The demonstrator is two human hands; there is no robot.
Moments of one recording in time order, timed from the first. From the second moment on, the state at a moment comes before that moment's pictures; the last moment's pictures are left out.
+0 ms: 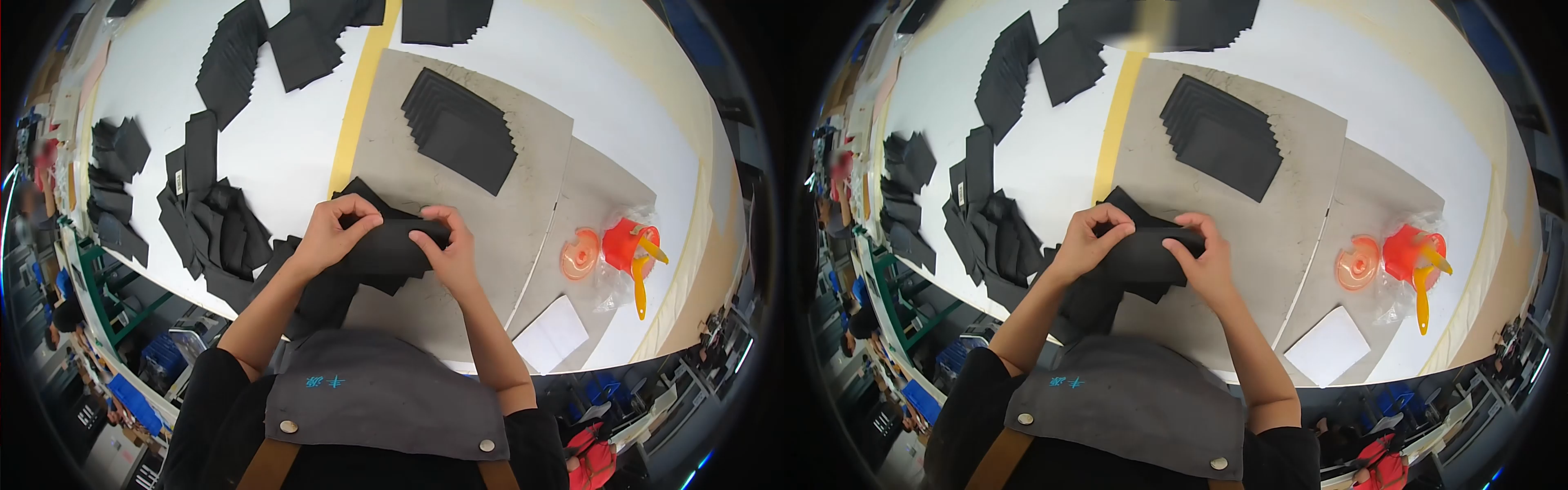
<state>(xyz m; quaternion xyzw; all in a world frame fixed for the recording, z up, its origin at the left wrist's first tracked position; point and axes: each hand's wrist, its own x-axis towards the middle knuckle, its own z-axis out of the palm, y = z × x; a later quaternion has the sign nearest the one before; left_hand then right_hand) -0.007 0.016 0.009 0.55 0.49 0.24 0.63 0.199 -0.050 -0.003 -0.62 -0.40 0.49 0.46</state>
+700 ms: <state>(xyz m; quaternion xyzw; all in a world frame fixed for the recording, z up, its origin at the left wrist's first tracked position) 0.022 0.055 0.004 0.60 0.46 0.09 0.65 0.256 -0.049 -0.004 -0.63 -0.31 0.53 0.48</state>
